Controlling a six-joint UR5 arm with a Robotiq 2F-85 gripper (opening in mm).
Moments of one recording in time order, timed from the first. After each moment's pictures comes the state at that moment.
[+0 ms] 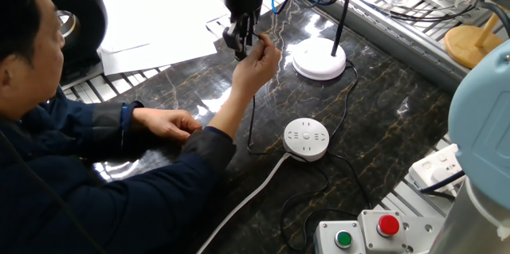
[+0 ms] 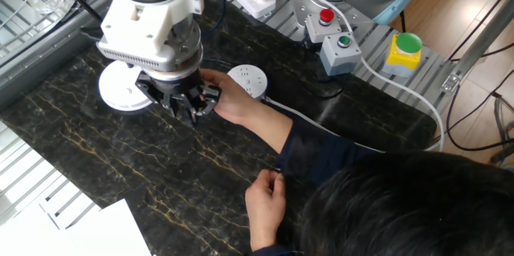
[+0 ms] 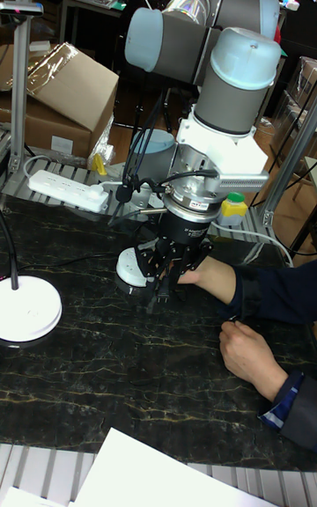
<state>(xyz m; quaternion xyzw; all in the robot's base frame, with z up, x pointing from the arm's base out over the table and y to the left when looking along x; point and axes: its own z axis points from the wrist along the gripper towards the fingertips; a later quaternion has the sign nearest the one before) 0.588 0.027 0.153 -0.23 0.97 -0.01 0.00</state>
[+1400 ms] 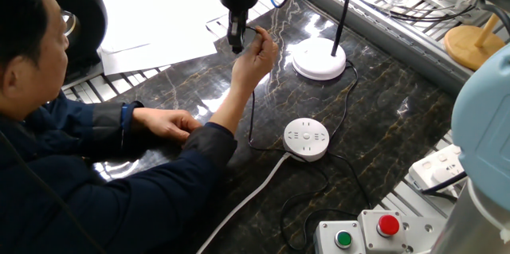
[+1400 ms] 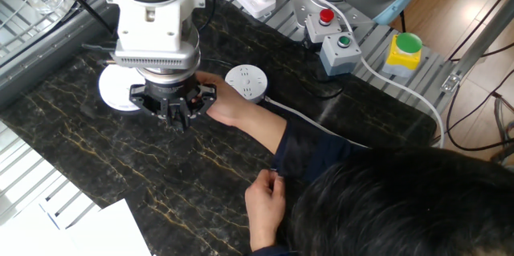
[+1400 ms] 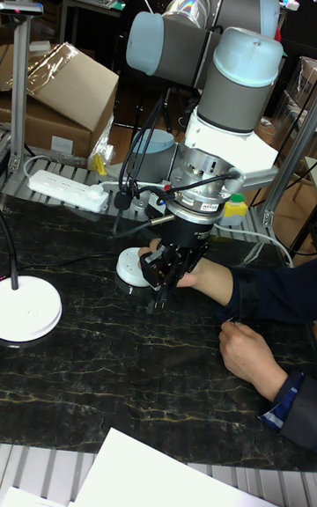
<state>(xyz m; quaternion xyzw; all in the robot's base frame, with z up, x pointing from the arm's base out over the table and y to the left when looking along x) 0.608 0.029 0.155 -0.38 0.93 -0.03 0.04</state>
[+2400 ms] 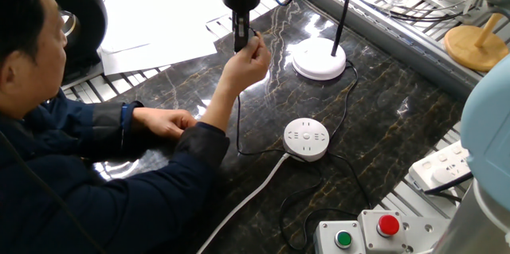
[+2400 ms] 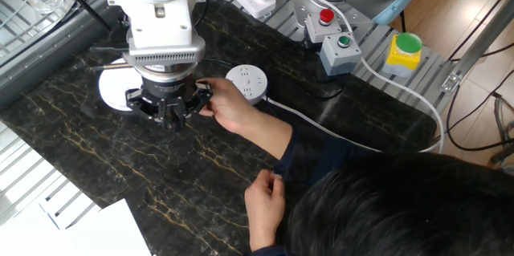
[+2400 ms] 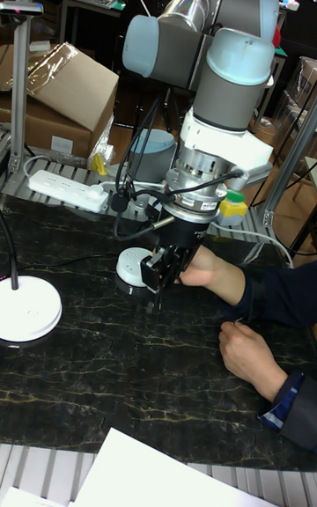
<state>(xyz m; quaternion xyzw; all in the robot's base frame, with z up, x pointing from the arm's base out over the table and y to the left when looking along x) 0.605 0.025 0.151 -0.43 0.90 -0.03 0.04</state>
